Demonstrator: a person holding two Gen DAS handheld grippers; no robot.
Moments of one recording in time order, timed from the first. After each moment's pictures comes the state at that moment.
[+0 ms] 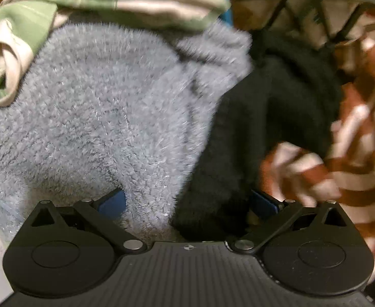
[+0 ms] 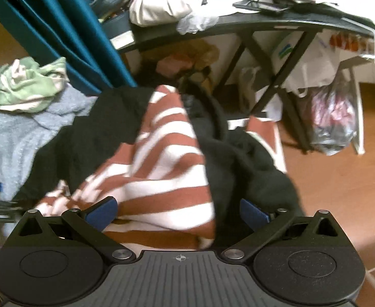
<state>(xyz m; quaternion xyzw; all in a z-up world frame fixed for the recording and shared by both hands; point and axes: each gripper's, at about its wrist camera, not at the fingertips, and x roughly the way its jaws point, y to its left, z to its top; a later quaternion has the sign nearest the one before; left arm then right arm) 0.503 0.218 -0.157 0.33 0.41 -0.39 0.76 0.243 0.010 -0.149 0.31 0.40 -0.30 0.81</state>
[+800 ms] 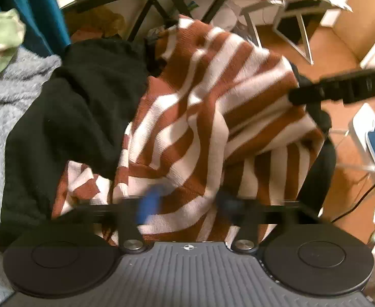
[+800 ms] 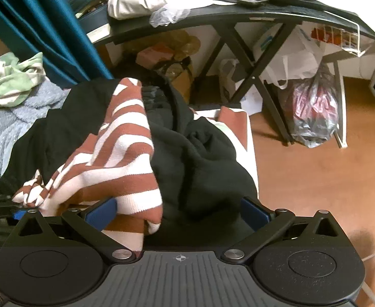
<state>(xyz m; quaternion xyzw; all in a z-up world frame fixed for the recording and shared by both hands) 0.392 0.152 -0.153 0.32 0.44 -0.57 0.61 0.216 -0.010 -0.148 0.31 0.42 -0.31 0.80</state>
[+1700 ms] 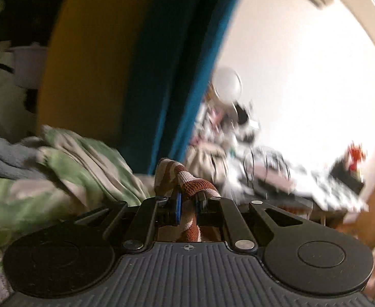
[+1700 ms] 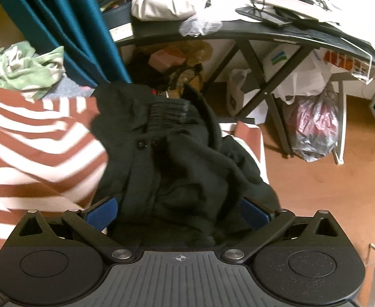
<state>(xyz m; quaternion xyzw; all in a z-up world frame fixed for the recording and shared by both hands) 0.487 0.333 0.051 -0.06 0.22 -0.52 0.82 0.272 0.016 -0.117 0.26 0.44 -0.31 0.80</state>
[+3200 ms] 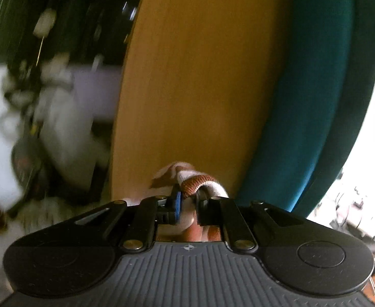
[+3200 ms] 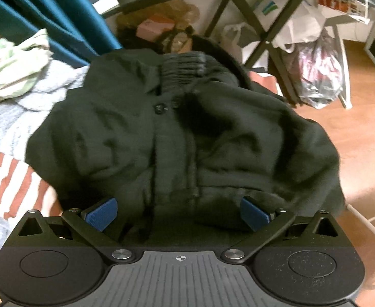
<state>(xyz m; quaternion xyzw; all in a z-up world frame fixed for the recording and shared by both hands) 0.699 0.269 0.051 -0.04 0.27 -0.35 0.89 0.308 0.039 -0.154 0.37 0.46 -0.33 0.74</state>
